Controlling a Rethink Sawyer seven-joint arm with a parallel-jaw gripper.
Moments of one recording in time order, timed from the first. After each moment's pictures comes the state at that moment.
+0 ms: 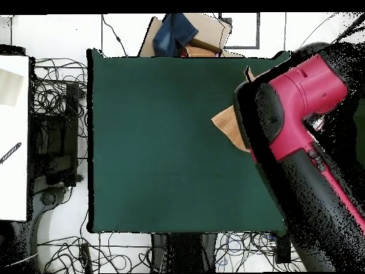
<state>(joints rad) -1.01 -0.93 1.33 1.81 2.58 -1.59 -0.22</state>
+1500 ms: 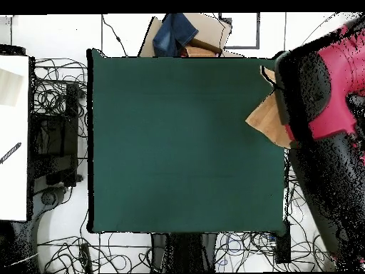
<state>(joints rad) -1.04 -0.81 1.37 1.59 2.41 -1.86 -0.50</state>
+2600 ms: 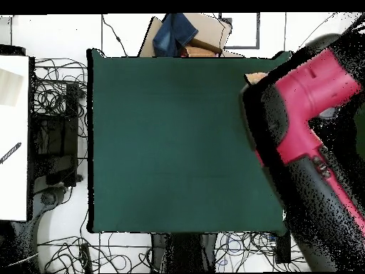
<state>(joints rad) -1.04 -0.94 1.37 1.83 2.43 -1.55 -0.53</state>
